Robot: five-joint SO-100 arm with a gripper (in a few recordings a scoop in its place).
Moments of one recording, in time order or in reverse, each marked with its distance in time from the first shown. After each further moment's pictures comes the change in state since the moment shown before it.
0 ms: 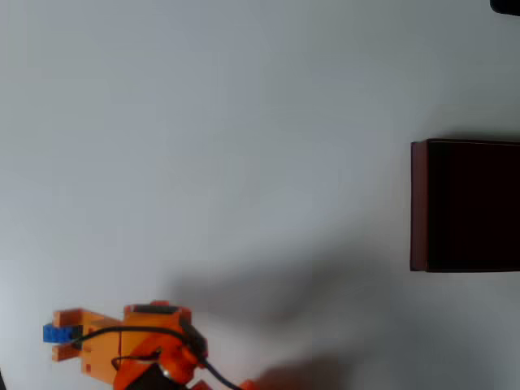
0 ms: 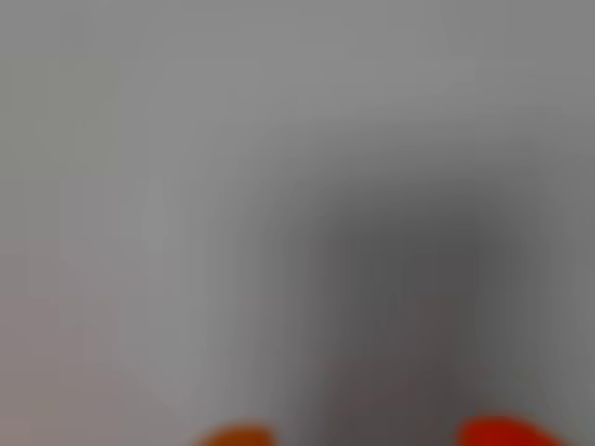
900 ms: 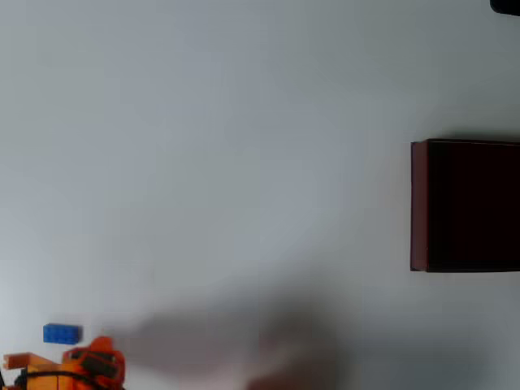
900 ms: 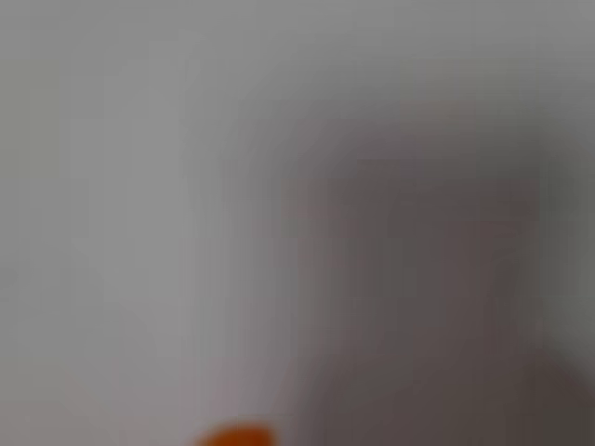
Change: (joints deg) arm -24.7 -17.0 -6.0 -9.0 25.4
